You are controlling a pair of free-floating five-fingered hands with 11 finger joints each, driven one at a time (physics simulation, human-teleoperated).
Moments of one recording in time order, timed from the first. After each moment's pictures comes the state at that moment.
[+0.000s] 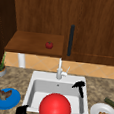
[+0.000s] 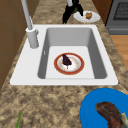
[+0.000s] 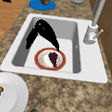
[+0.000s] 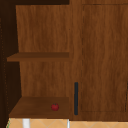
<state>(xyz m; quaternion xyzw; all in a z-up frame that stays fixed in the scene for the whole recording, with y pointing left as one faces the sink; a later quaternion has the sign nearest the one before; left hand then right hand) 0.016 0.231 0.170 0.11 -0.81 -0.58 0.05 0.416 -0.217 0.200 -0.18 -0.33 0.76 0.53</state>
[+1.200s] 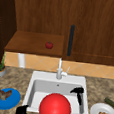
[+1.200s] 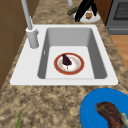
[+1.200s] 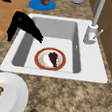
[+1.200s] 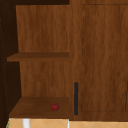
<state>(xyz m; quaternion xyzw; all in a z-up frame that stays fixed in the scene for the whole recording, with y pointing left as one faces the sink) 0.016 0.231 0.170 0.11 -0.81 -0.58 0.05 0.319 -0.200 0.214 -0.20 -0.35 0.73 0.55</state>
